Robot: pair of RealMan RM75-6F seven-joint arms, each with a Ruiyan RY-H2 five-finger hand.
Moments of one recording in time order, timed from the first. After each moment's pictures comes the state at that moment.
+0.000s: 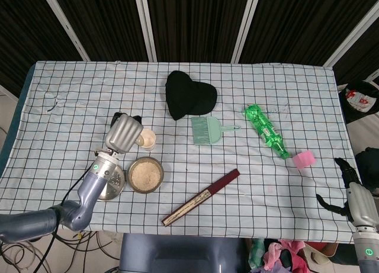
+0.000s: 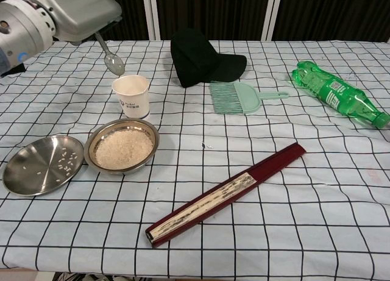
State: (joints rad) left arm -0.87 -1.51 -0.15 -1.47 1.14 1.22 1.33; right arm 0.07 -1.05 0.13 -1.78 -1.28 1.33 0.25
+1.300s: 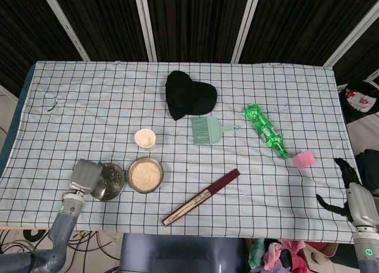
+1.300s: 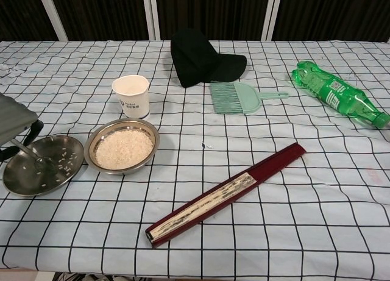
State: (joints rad) left arm -0.54 -1.55 0.05 -1.47 1.02 1.24 1.06; right arm 0.07 -1.05 0.13 -1.78 -1.28 1.33 0.25
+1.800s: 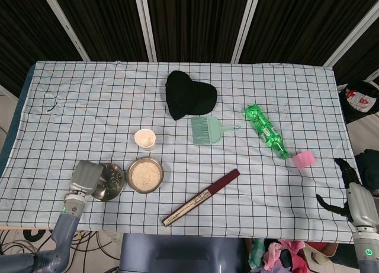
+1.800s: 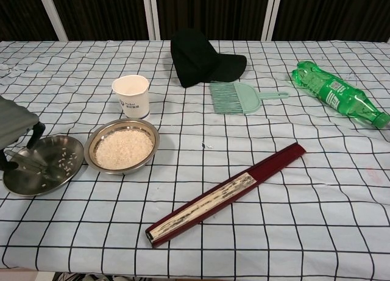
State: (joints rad) left arm -0.53 -1.55 0.02 -1.50 0.99 1.25 1.05; right arm 0.07 -1.05 0.13 -1.78 -1.28 1.33 0.24
